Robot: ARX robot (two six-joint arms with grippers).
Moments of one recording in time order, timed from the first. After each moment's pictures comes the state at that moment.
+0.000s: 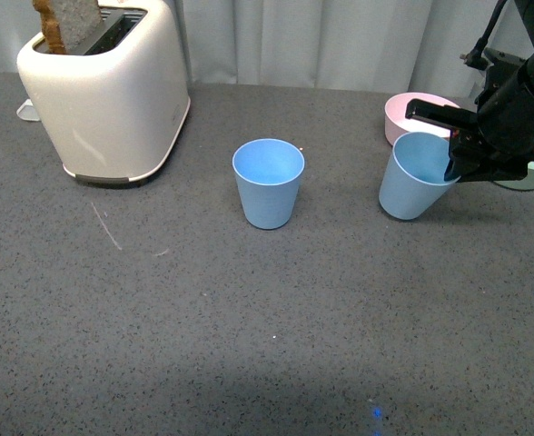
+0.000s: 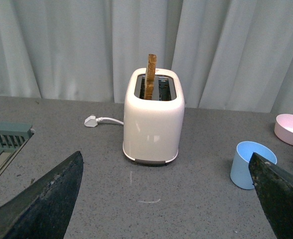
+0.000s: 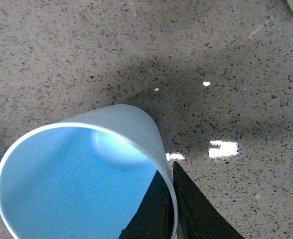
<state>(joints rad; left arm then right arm) 0.00 0.00 0.02 0.00 0.00 -0.01 0.12 2.17 1.40 -0.36 -0.05 0.37</state>
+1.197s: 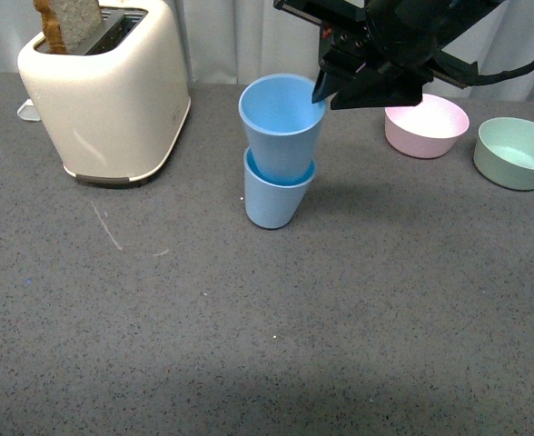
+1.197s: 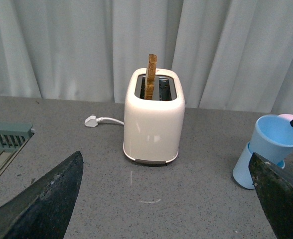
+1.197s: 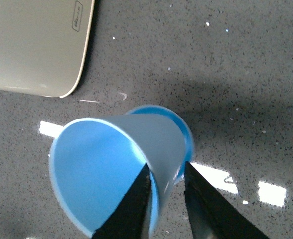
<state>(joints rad) 0.00 0.00 0.02 0.00 0.00 -0.01 0.35 2.02 1.43 -0.33 -0.24 0.38</state>
